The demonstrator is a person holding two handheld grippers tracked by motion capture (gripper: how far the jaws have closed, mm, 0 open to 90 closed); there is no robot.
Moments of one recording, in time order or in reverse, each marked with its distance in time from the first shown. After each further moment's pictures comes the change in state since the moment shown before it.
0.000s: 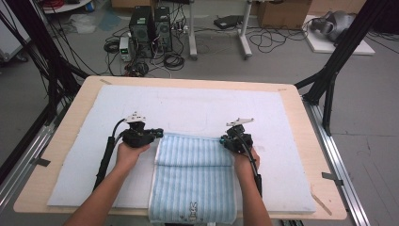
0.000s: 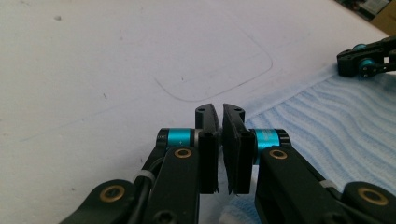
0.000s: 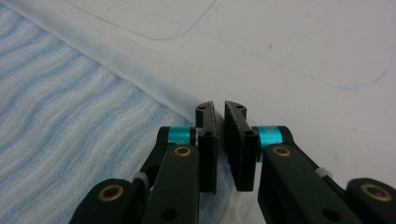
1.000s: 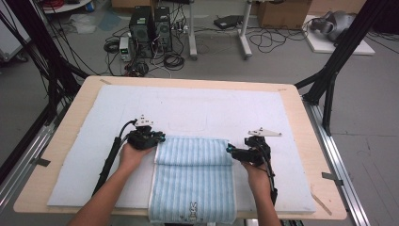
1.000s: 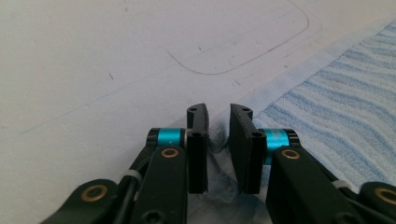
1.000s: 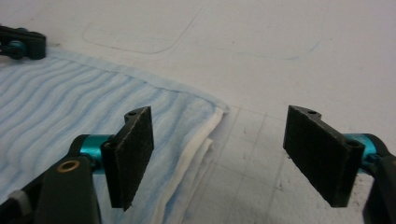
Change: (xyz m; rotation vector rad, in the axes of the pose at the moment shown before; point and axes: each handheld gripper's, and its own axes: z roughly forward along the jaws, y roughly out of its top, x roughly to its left) left arm 0.001 -0.014 0.026 0.119 0.086 0.125; right arm -0.016 -0.037 -0.045 -0.141 0.017 0.183
